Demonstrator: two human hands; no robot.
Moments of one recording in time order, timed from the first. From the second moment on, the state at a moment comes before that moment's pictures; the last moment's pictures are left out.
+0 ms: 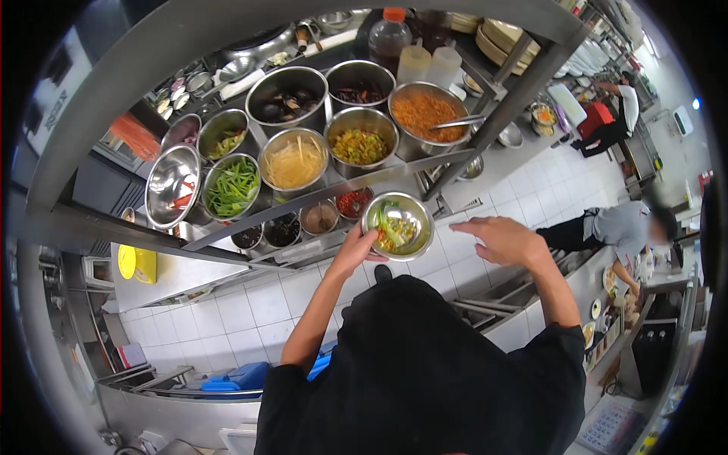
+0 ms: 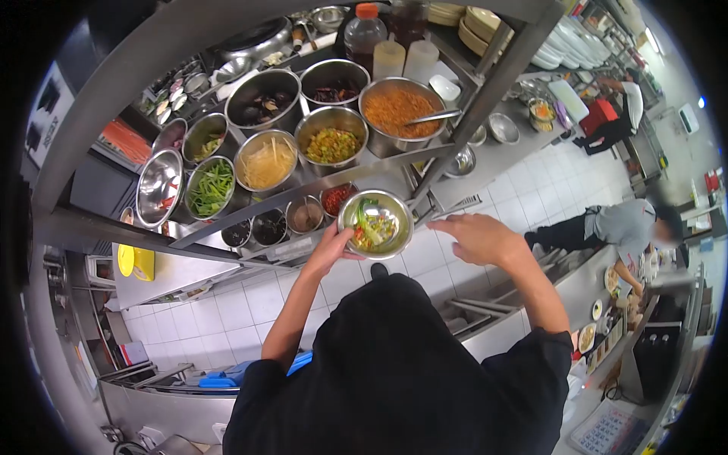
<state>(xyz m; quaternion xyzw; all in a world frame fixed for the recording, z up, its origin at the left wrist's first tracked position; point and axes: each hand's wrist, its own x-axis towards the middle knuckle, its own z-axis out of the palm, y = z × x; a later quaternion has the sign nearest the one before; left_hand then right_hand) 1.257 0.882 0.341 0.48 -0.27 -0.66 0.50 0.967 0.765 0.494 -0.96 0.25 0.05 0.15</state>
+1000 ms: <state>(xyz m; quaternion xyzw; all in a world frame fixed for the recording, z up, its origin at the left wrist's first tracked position) 1.280 0.939 0.421 0.48 -0.26 -0.60 0.58 1.086 0.664 0.559 -0.94 0.31 -0.15 0.01</state>
